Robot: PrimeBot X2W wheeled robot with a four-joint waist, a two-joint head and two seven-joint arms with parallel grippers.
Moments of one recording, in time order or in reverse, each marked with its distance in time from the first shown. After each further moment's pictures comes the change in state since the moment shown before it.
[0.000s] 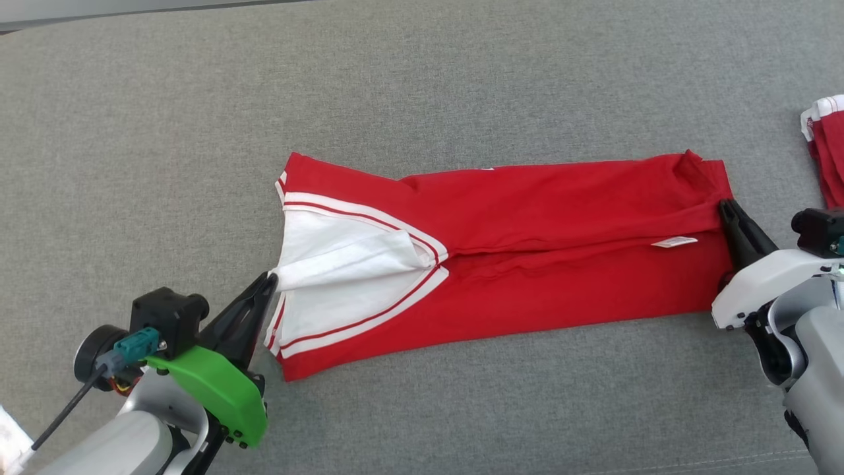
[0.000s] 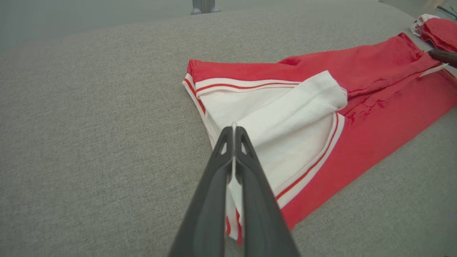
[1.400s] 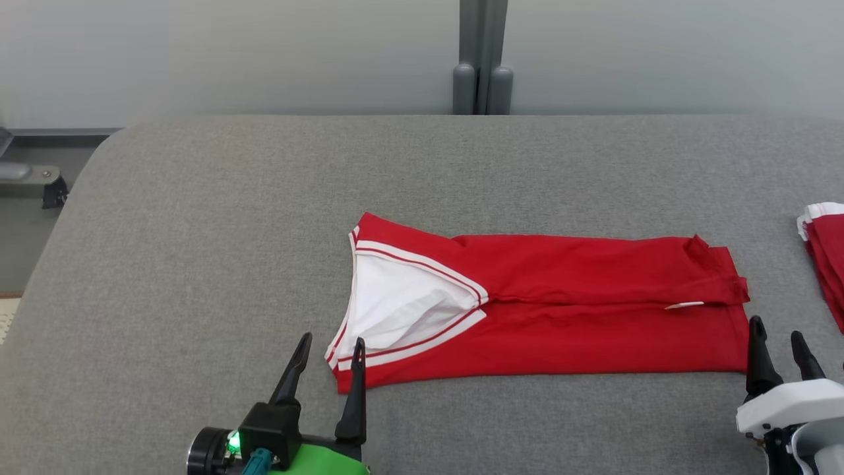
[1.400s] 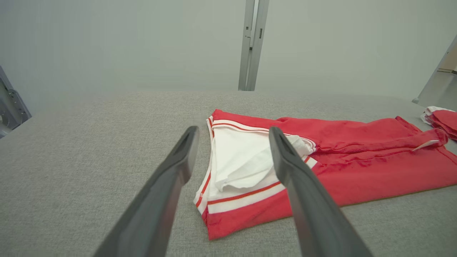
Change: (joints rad) left arm 0.411 -0.588 0.386 0.227 0.548 -0.050 -0.199; right arm 0.380 0.216 -0.410 -0.135 -0.029 0.000 -0.048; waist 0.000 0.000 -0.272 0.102
